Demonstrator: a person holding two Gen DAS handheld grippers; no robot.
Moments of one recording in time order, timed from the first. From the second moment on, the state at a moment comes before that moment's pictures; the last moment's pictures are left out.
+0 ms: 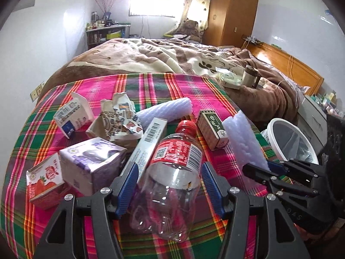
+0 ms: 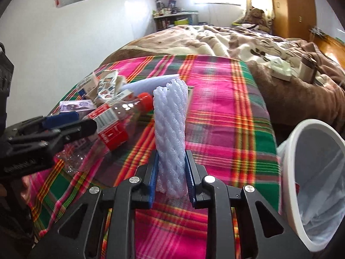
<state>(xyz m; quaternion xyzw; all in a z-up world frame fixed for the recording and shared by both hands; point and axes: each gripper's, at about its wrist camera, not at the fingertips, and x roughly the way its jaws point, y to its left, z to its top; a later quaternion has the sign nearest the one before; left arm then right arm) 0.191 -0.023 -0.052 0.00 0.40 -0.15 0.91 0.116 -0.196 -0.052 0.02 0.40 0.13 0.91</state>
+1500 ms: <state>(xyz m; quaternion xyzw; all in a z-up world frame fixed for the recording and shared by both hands) 0.236 -0.081 -0.070 0.00 0.44 -0.16 0.88 0.122 -0.234 -0.052 0.05 0.39 0.09 0.92</state>
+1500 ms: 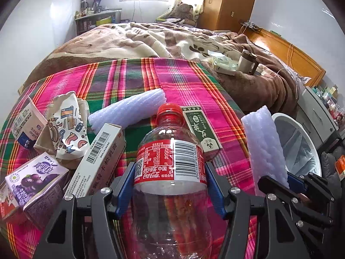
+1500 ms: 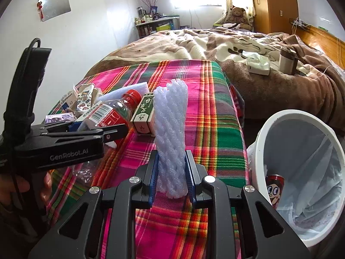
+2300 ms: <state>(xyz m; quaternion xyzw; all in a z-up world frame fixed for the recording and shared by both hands) 0.154 -0.098 0.000 0.00 0.36 -0.19 0.92 0.083 -0.265 -0.014 0.06 0.34 0.06 0.94</state>
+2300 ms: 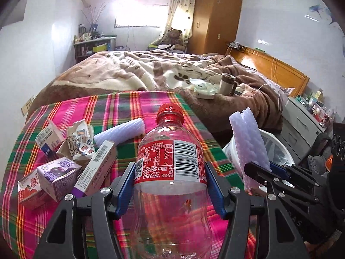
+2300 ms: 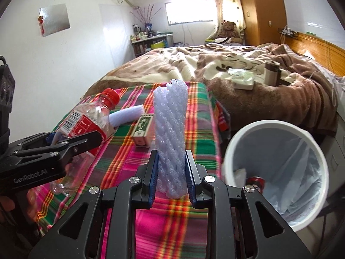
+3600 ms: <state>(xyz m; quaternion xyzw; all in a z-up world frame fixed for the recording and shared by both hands) 0.162 -0.307 -0.022 0.06 0.37 -0.33 0.87 0.069 -0.407 -0.042 0.10 0.39 -0.11 0.91</state>
